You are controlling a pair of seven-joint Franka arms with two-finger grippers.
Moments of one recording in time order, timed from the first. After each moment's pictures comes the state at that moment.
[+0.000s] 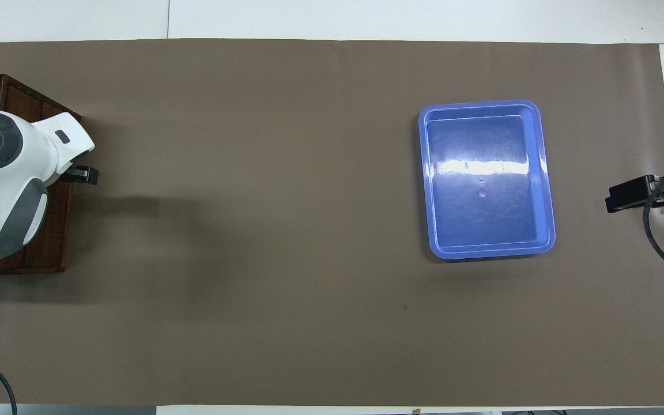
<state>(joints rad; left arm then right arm) 0.02 0.15 -0.06 -2.01 0.52 2.22 -0.14 -0.09 -0.07 0.04 -1.69 -0.01 1.53 -0.06</state>
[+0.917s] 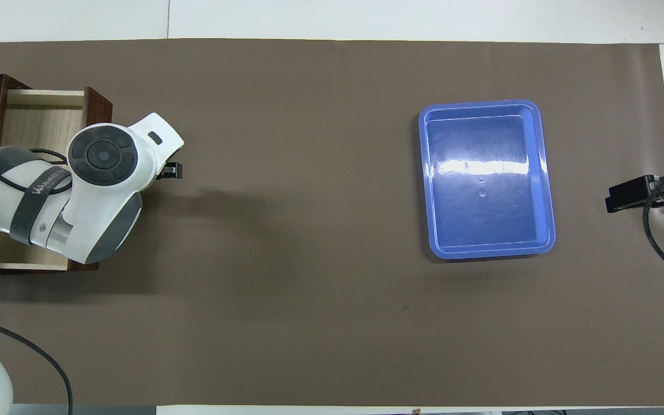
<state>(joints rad) -0.22 0.17 -0.07 -2.01 0.46 2.22 -0.47 -0.09 -0.07 0.04 -1.69 -0.01 1.53 -0.06</state>
